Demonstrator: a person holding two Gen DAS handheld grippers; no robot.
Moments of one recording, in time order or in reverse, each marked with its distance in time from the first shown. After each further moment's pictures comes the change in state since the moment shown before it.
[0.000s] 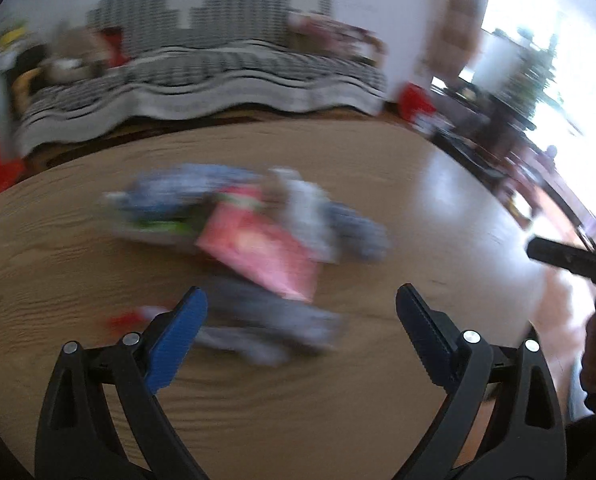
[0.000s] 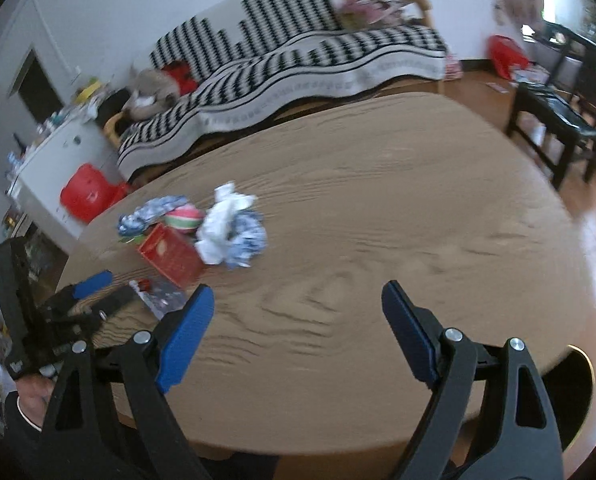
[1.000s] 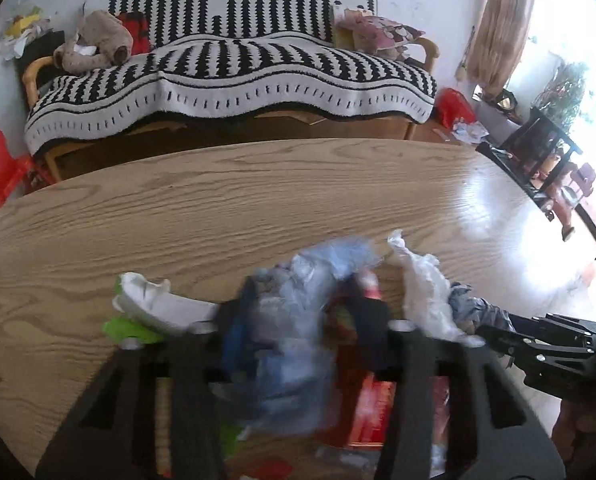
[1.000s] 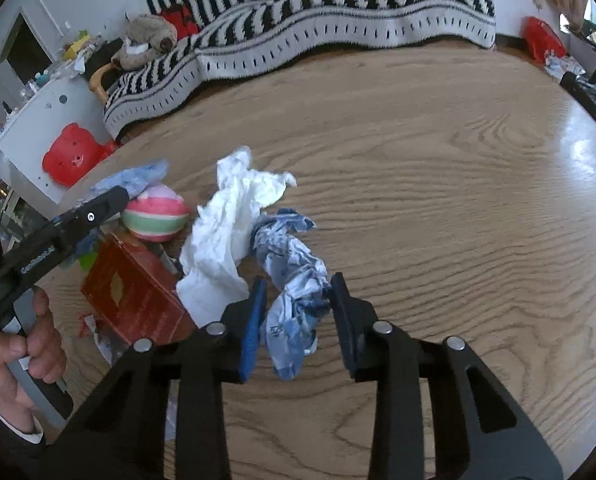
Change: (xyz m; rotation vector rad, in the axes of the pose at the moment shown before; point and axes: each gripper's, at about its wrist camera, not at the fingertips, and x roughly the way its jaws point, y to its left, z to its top) left arm 0.102 0.064 0.083 -0.035 0.034 0.058; right arm 0.164 0.057 0.037 -0.040 0.149 -0.014
